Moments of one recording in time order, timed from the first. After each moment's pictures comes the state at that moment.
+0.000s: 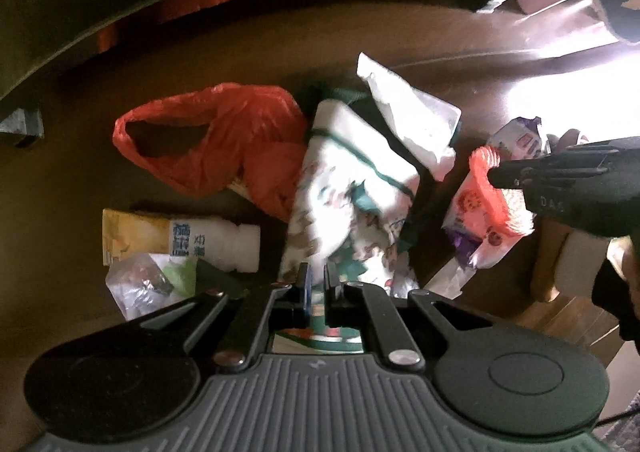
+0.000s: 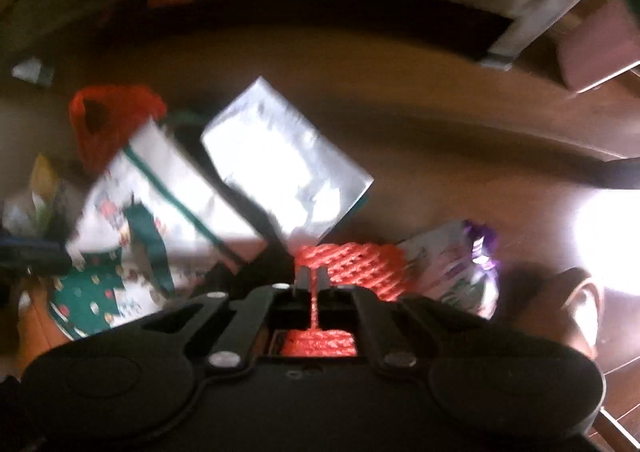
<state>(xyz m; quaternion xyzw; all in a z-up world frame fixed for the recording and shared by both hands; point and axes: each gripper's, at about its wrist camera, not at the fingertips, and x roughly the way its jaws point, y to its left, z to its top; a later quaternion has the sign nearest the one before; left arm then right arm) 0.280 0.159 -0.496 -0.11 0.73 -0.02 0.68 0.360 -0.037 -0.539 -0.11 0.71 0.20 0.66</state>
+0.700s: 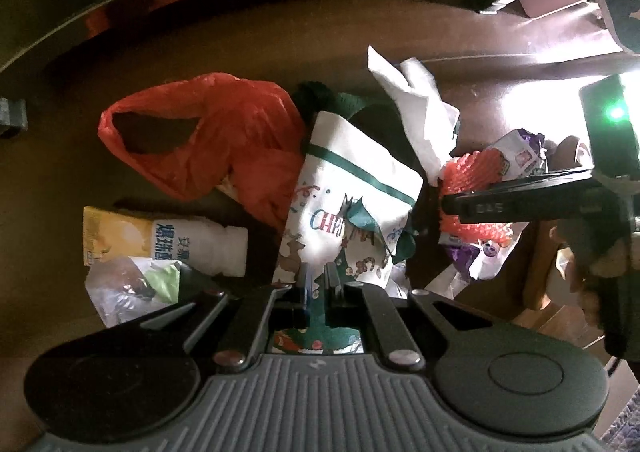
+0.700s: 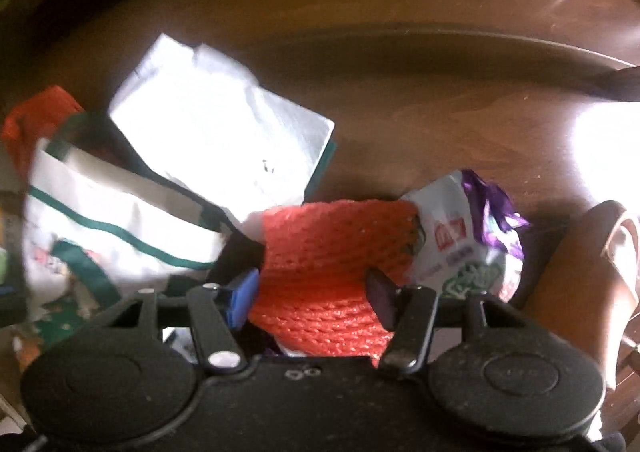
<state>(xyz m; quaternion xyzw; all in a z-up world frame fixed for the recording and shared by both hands) 0.286 0.159 -0.513 -0.13 0.74 -0.02 0.66 0.362 -0.038 -0.606 -0.09 0.76 0.13 0.63</state>
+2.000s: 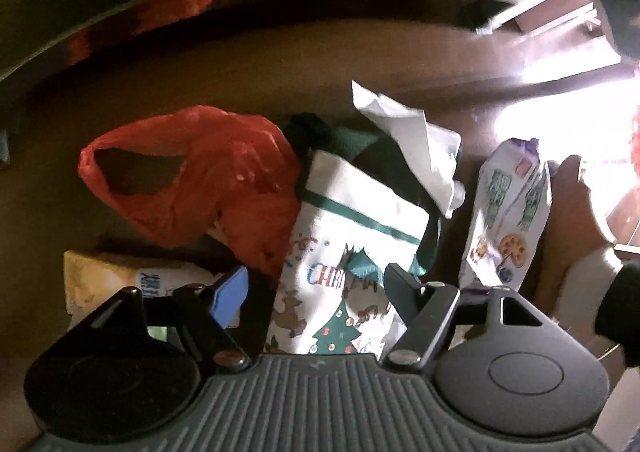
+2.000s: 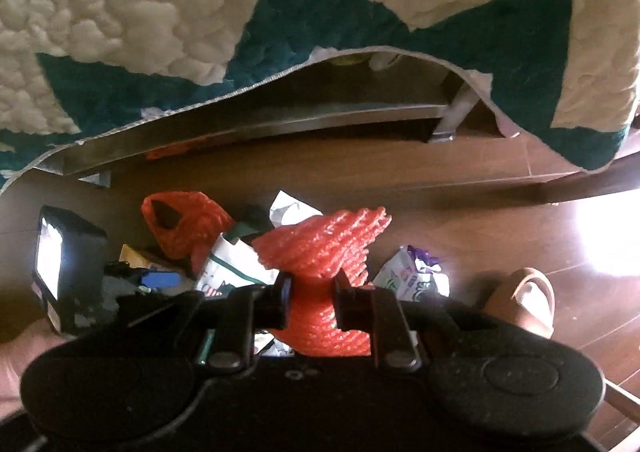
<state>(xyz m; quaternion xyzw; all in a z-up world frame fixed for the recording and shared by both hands) 0.298 0.151 -0.537 -0.13 0.70 -0.03 0.70 0.364 -0.036 -0.398 -0.04 0.66 0.19 0.72</state>
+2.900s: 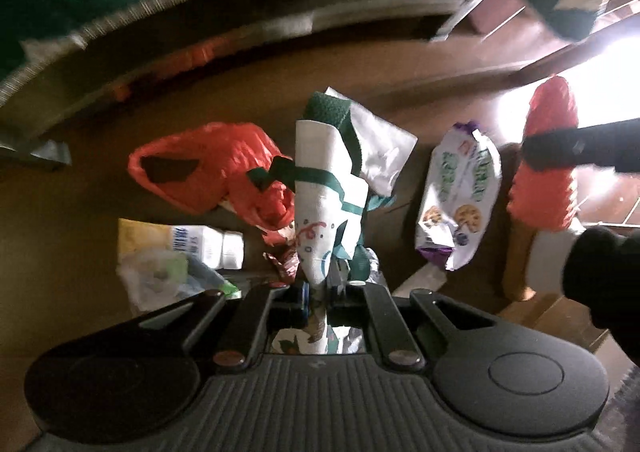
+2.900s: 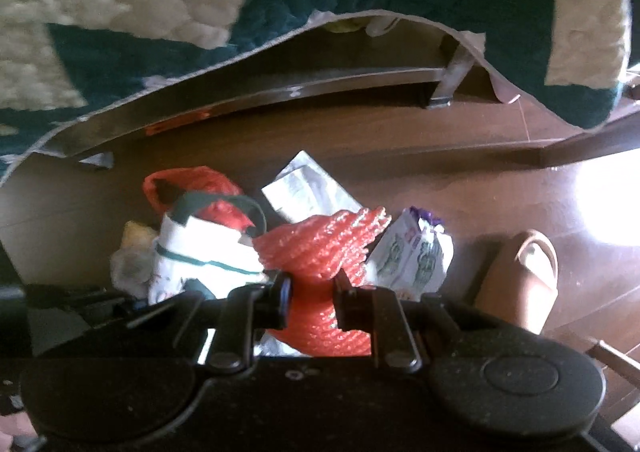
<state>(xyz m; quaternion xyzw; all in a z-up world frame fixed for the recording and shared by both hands) 0.265 0.114 -0.418 -0.08 0.69 0.00 0.72 0.335 -0.053 -0.371 -0.03 0.68 0.19 0.71</state>
